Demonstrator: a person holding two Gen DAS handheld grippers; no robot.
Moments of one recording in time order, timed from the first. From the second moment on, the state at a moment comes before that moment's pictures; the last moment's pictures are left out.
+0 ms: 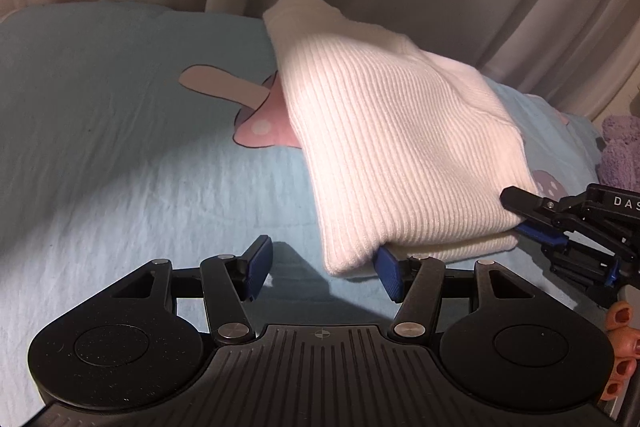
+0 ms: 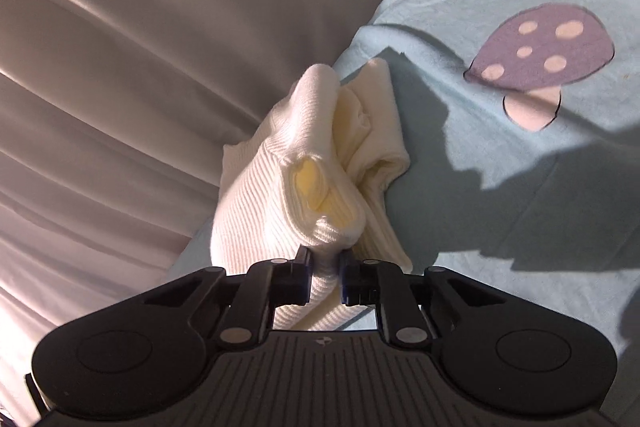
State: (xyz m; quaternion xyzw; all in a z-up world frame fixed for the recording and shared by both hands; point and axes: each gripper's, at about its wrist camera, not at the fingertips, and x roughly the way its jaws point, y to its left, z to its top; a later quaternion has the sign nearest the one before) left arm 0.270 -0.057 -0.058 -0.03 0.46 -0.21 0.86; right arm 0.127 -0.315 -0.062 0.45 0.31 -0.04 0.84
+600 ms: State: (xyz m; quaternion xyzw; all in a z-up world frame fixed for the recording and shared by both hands) left arm 0.274 -0.036 -0.052 -0.03 0.46 -0.17 0.87; right arm 0.123 -0.313 -0.061 0.39 0.35 -0.06 0.85
